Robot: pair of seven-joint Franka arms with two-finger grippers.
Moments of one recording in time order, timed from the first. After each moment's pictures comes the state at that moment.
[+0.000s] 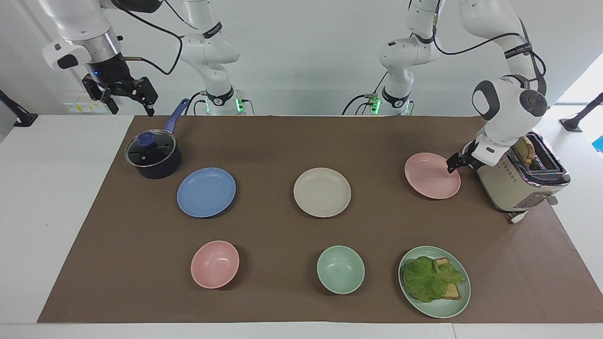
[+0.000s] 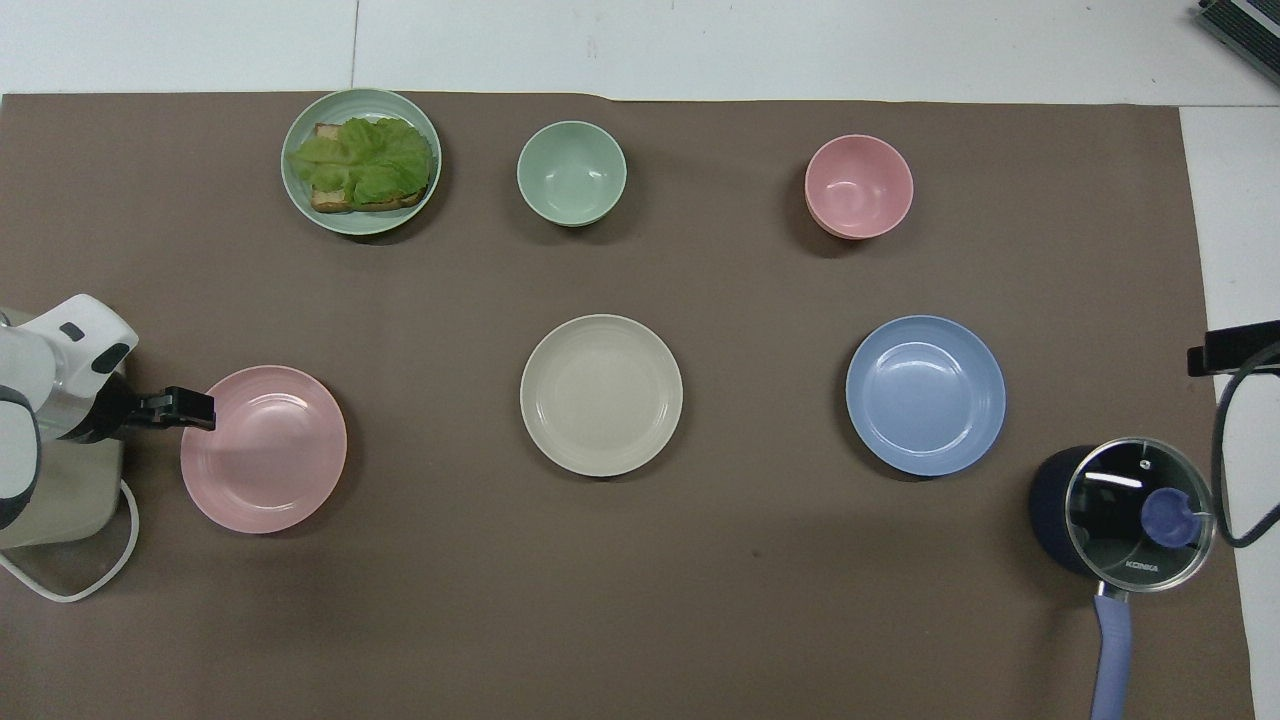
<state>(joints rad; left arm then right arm) 0.18 0.03 -0.05 -2.18 0.01 2.09 0.06 -0.04 -0.11 -0.06 -1.65 -0.02 1.57 -0.01</state>
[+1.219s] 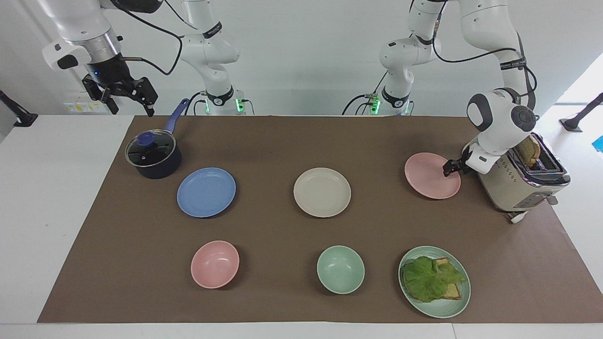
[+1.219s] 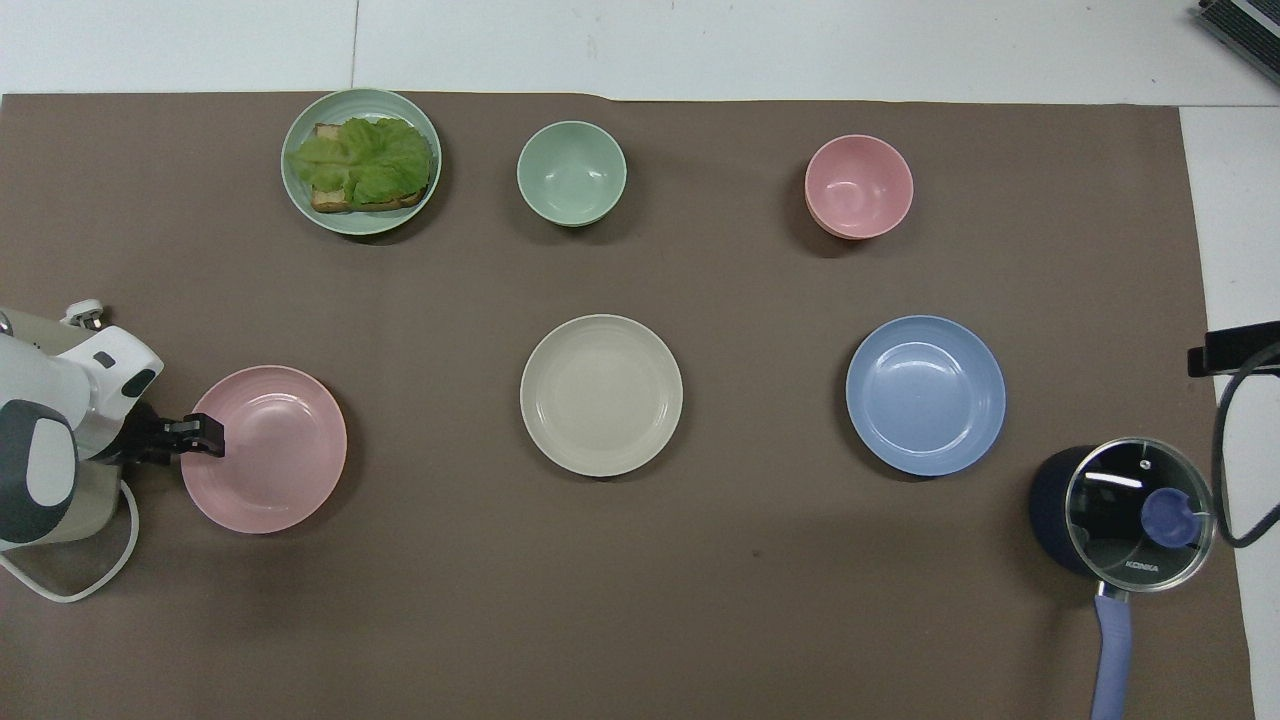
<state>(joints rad) 0.21 0.08 -0.05 -2.26 0.01 2.18 0.06 -0.05 -0.11 -0.06 -1.65 -0.02 1.57 -0.01</state>
